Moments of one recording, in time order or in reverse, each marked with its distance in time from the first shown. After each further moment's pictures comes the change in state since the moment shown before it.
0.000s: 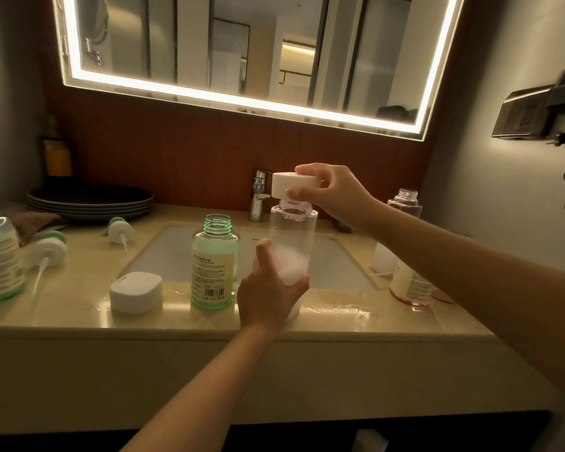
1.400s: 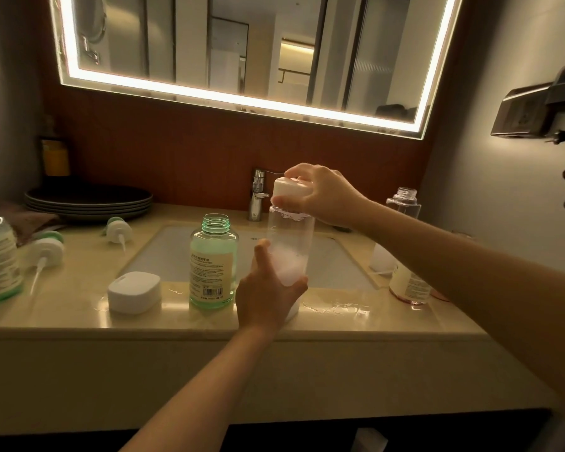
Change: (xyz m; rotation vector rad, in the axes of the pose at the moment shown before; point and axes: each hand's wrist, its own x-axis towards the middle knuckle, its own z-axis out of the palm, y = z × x) left_hand -0.002 -0.001 0.000 -0.017 0.009 0.019; right_hand 0.002 -0.009 0.005 -0.360 -0.084 -0.055
